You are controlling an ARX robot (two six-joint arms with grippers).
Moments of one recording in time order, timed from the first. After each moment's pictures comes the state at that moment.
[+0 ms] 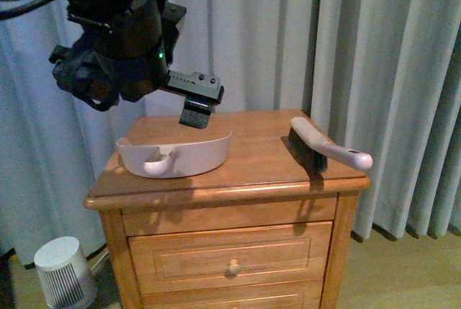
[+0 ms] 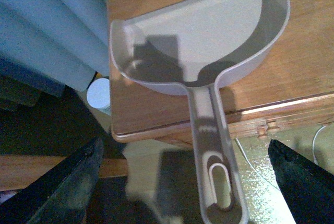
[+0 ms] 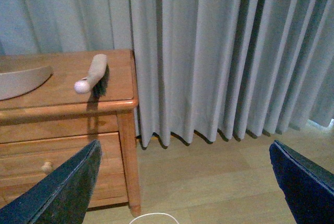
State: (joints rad) left arm -0.41 1.96 1.67 -0.45 -0.42 -0.01; right arm 0.00 0.00 0.02 0.00 0.00 0.00
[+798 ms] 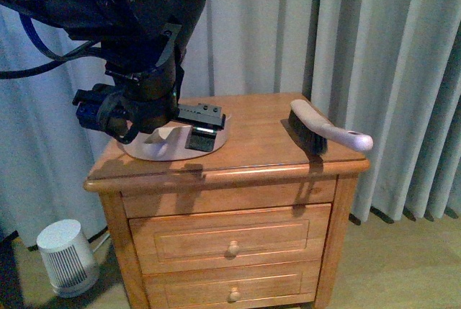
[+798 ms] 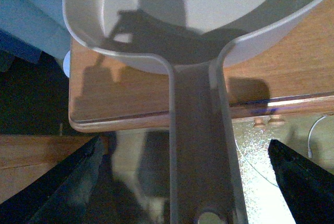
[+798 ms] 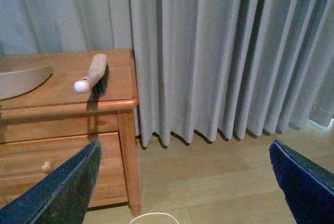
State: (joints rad) left arm -0.39 2.15 1.74 -0.46 -0.39 -0.12; right arm 0.00 0.00 0.02 0.00 0.00 0.00
